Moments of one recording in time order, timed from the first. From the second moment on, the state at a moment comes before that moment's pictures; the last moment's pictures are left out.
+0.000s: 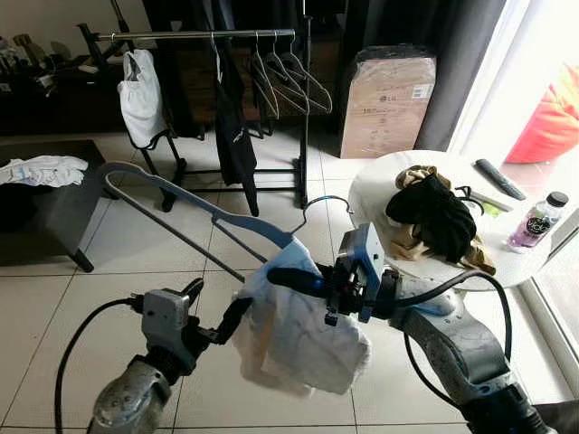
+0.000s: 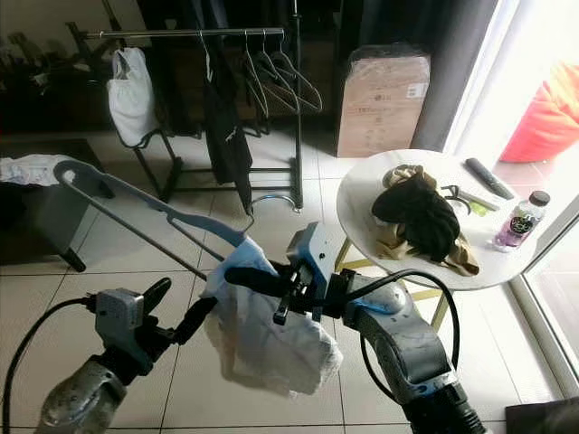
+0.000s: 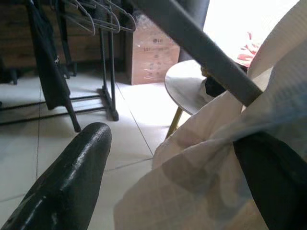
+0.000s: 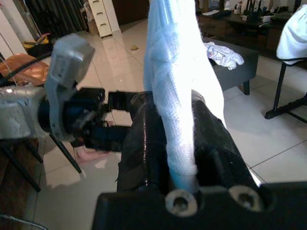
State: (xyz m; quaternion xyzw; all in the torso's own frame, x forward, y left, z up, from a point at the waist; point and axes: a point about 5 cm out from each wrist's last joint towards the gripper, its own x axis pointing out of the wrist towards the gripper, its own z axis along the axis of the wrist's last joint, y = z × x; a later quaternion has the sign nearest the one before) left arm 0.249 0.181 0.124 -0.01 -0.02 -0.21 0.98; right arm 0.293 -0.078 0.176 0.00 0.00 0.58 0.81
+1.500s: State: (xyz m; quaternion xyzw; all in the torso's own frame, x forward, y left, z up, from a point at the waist) left arm 0.259 0.162 0.097 0.05 0.03 -0.26 0.96; right arm 0.287 -0.082 0.172 0.00 0.01 0.60 0.80
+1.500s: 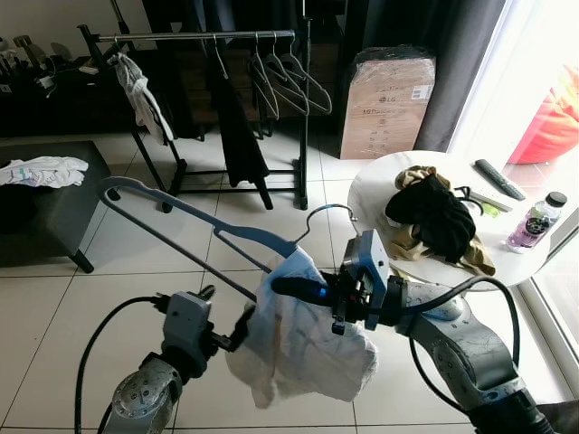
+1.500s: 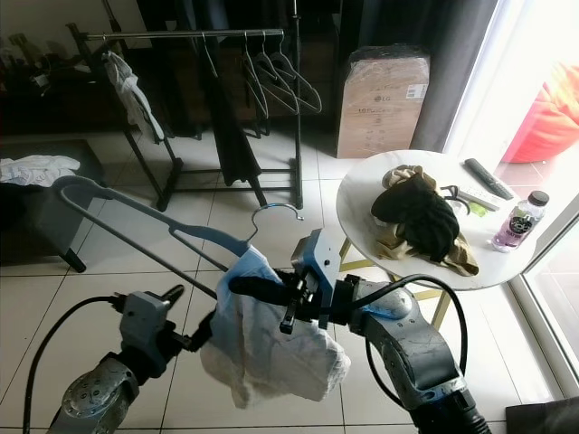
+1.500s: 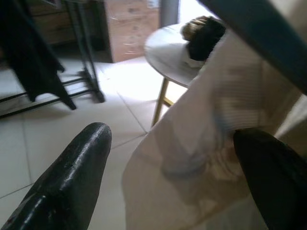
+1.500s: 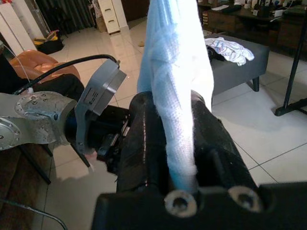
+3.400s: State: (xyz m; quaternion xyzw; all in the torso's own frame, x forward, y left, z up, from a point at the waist) left arm 0.297 0.174 0.102 0.15 0.02 -0.11 0.98; right arm 0.273 -0.080 0.183 0.03 0.01 0.64 0.77
